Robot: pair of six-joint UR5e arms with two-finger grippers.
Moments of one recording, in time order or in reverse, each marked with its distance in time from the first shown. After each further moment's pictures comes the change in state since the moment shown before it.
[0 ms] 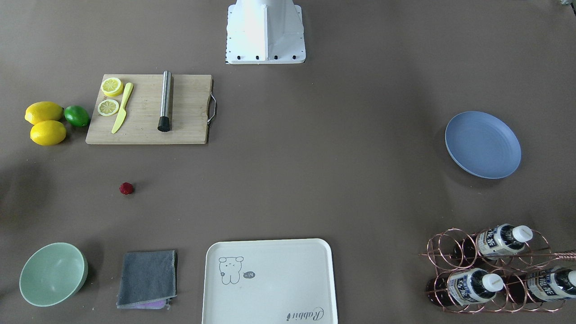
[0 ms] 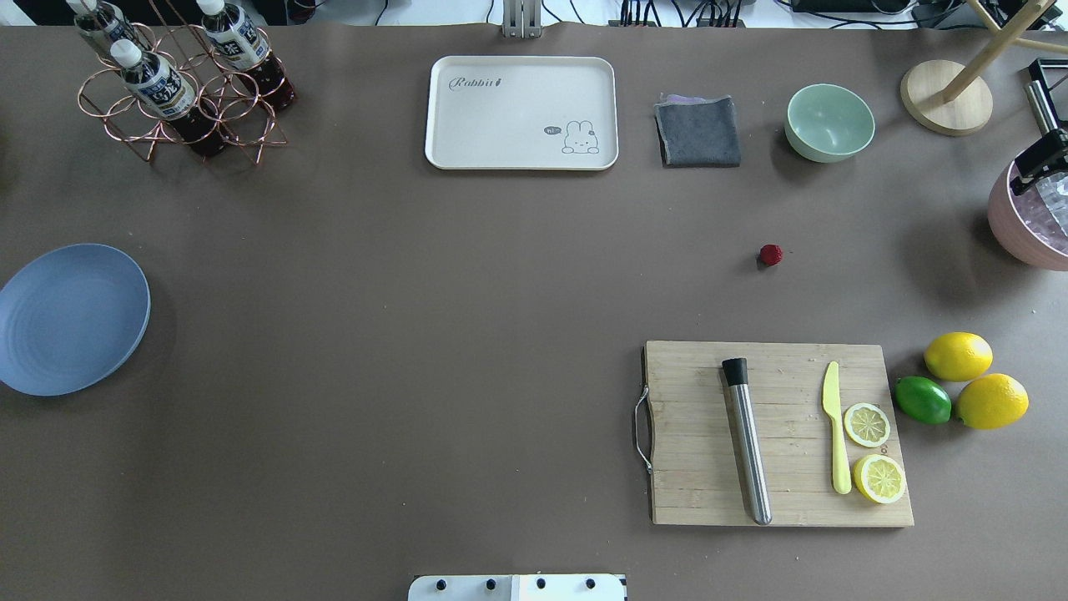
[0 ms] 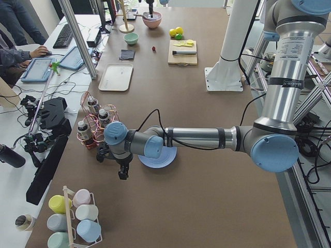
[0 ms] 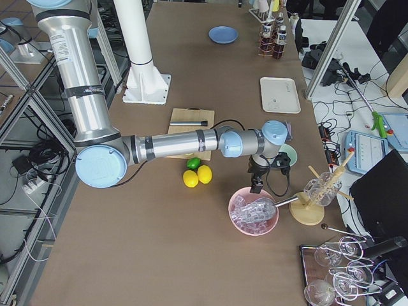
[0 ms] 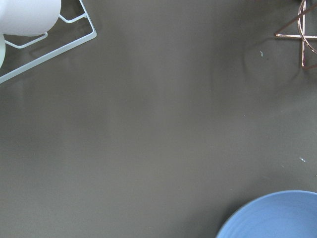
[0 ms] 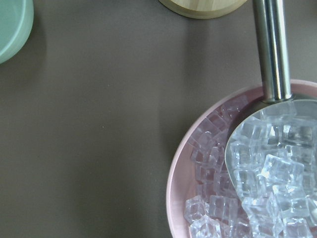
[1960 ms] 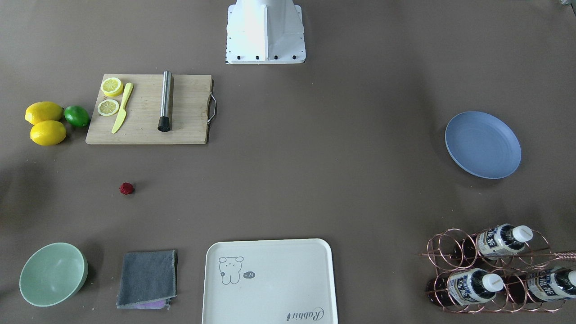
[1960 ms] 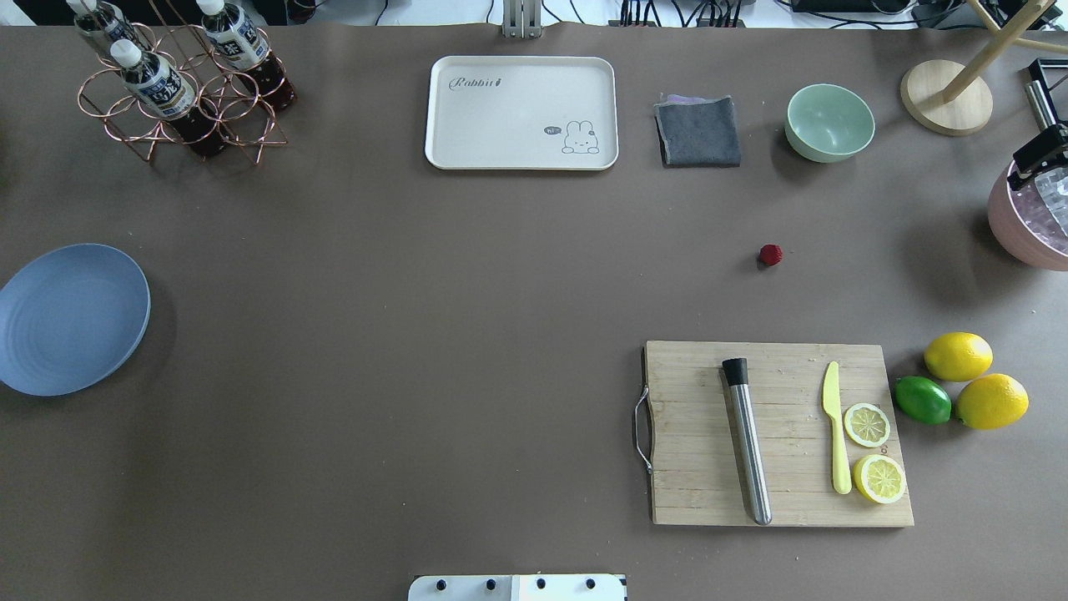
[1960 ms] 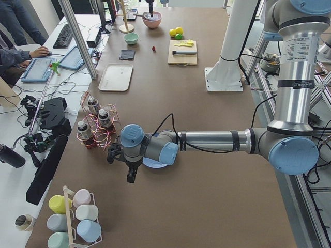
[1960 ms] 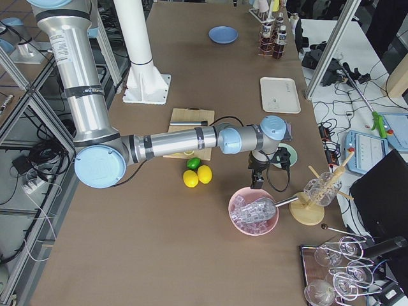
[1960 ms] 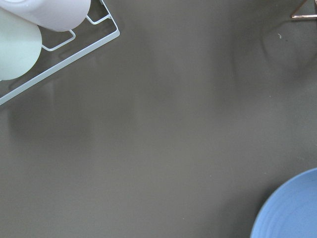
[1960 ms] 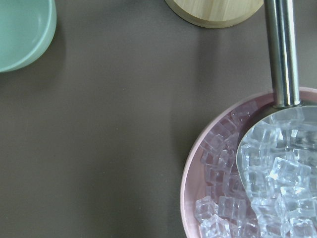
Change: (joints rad) left arm 0.006 0.106 -0.096 -0.080 0.016 -0.012; right arm 0.000 -0.005 0.039 0.001 0.003 0.002
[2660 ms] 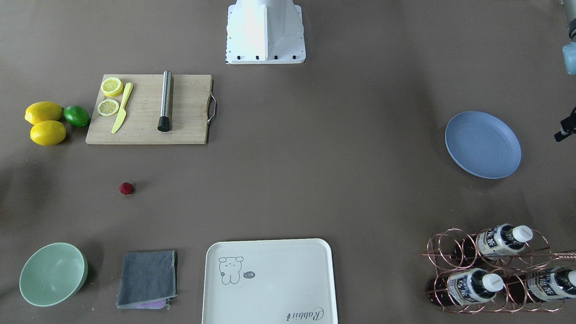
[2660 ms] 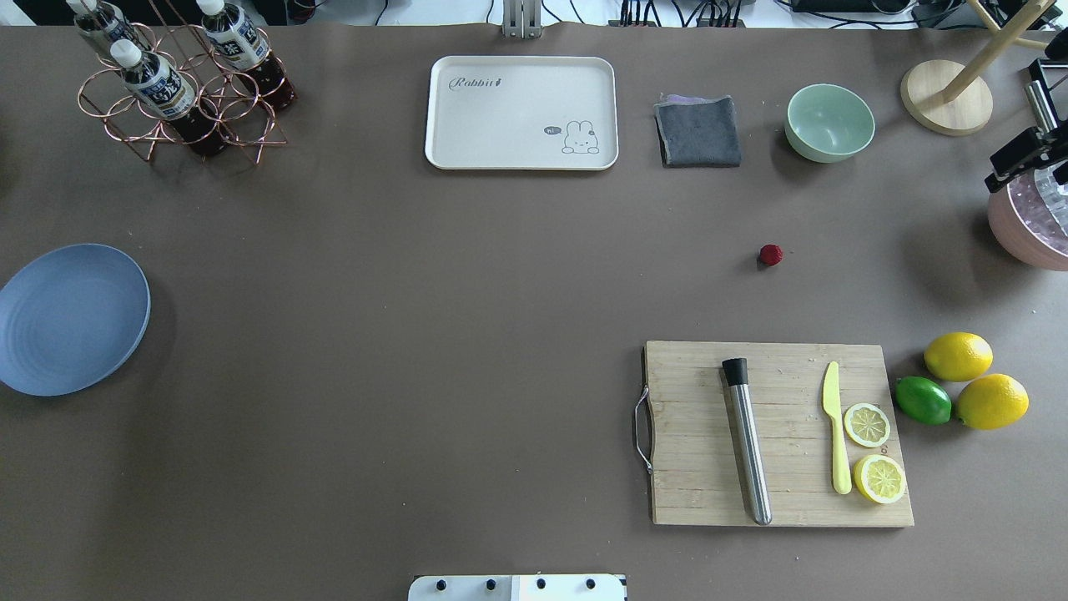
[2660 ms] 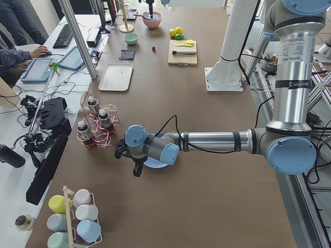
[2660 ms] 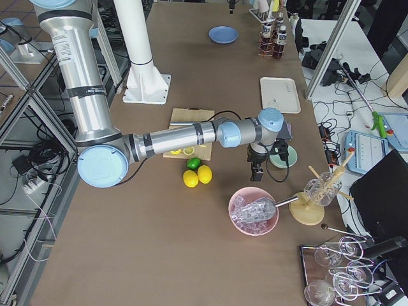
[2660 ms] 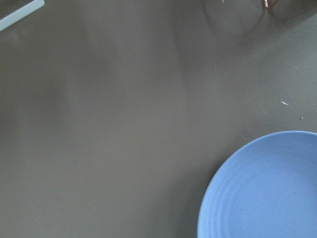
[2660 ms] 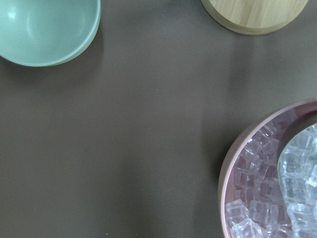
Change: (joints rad) left arm 0.117 0.017 0.016 -0.088 -0.043 -0.051; right arm -0.043 0.000 0.051 0.000 0.000 0.005
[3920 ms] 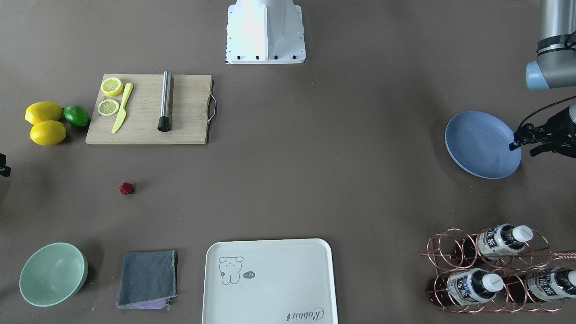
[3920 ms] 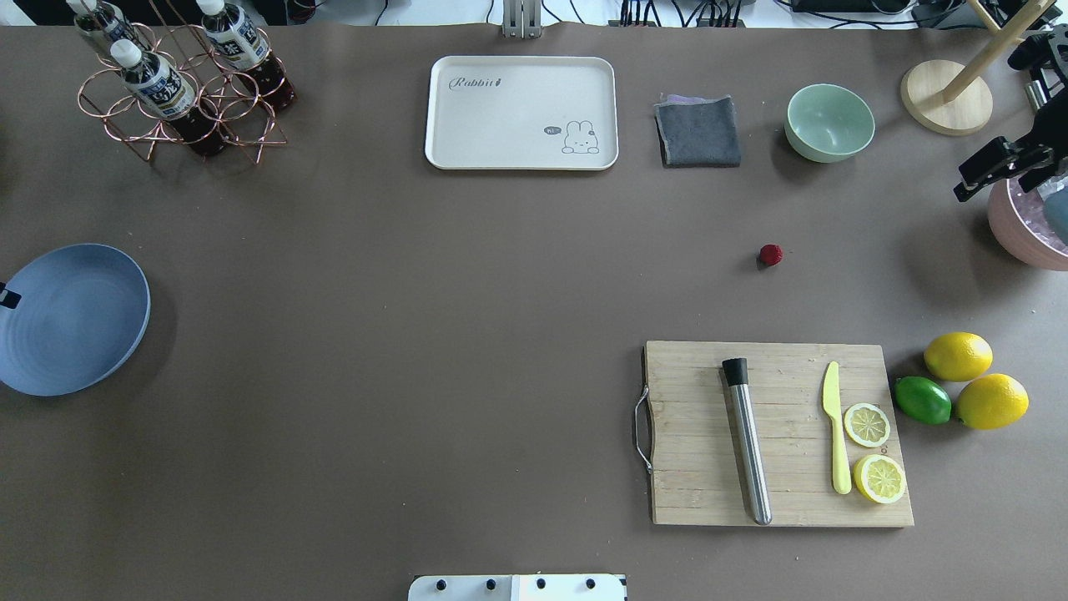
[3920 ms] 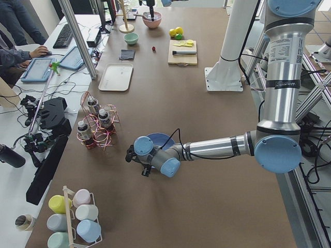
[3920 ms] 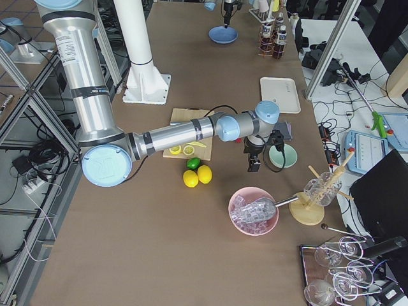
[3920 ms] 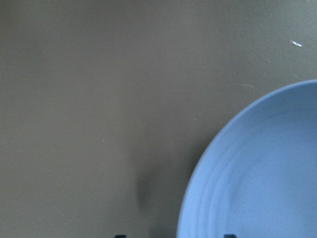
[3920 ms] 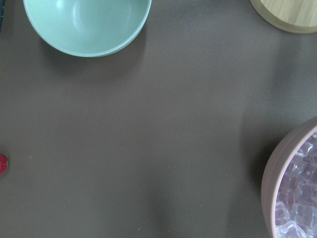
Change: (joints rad) left arm 0.150 -0.004 0.184 -0.305 -0.002 -0.094; right arm -0.042 0.001 0.038 0.000 0.023 0.015
